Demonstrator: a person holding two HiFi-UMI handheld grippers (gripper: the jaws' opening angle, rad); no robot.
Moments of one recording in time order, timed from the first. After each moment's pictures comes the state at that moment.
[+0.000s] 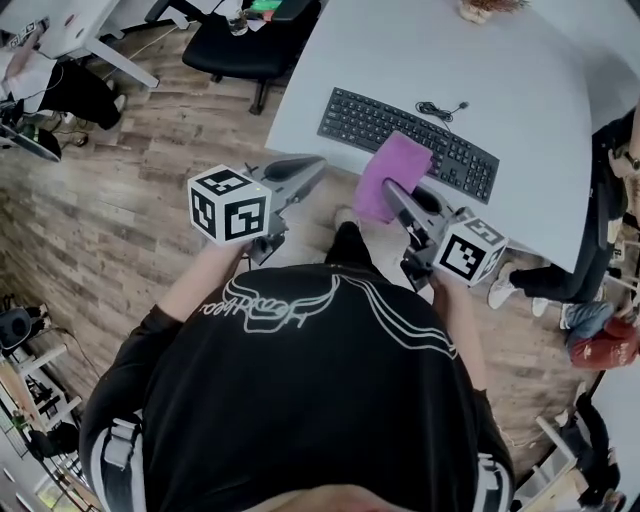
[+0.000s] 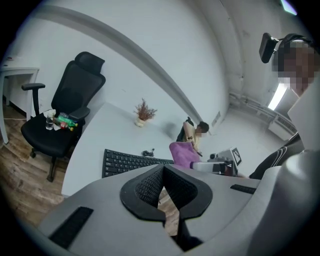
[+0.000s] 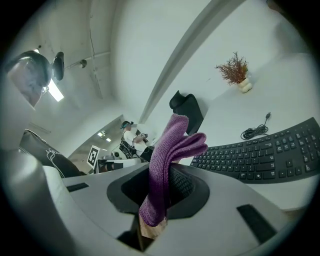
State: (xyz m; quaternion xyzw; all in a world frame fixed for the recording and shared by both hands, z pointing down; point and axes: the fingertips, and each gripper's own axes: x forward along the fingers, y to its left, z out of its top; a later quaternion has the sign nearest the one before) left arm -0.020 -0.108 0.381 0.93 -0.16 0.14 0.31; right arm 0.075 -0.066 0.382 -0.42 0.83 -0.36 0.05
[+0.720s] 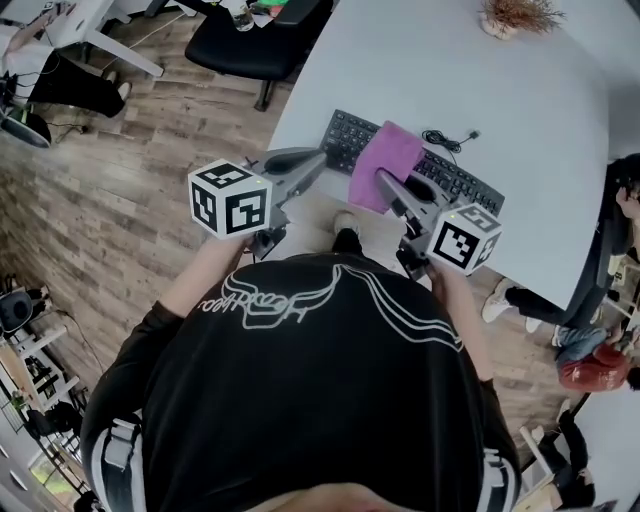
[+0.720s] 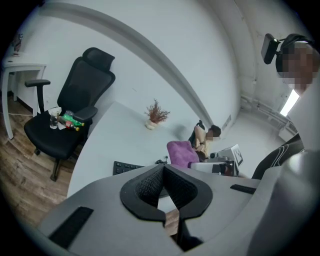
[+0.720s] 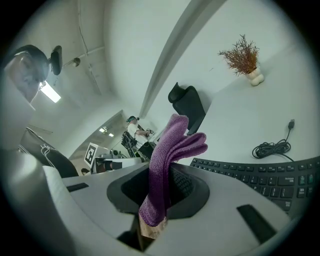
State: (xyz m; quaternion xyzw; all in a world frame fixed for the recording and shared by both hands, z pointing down) left arm 0.007 -0.195 0.399 0.91 -0.20 0.15 0.34; right arm 0.092 -0.166 0.401 -0.39 0.84 -0.38 0.03
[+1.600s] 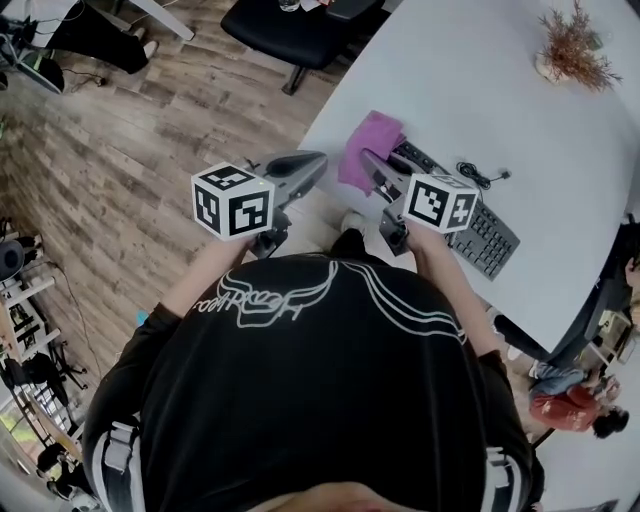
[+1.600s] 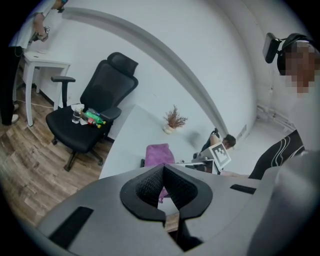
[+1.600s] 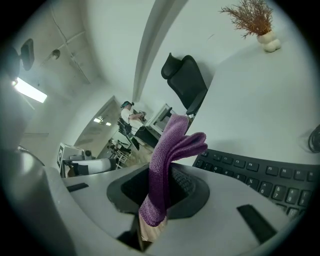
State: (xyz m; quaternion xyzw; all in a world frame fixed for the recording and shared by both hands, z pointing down) left arm -0.046 -0.222 0.425 0.87 -0.28 0.13 0.37; right arm 0.022 -0.248 0.478 -0.34 0.82 -0.45 -0.05
